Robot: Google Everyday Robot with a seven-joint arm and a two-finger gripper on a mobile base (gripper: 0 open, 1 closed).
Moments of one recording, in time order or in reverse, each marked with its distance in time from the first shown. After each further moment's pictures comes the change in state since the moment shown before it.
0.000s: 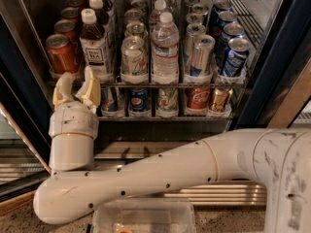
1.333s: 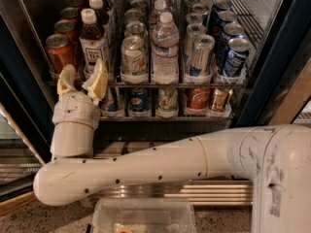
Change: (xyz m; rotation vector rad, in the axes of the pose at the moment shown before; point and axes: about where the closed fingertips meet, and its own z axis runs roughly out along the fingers) arm 0.011 -0.008 0.027 0.098 0.002 0.006
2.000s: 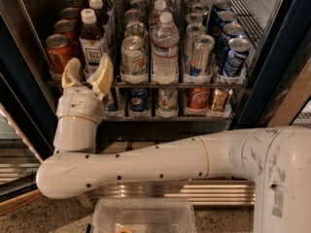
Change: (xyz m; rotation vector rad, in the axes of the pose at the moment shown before) arm -0.005 -0.015 0.012 0.050 -0.016 0.008
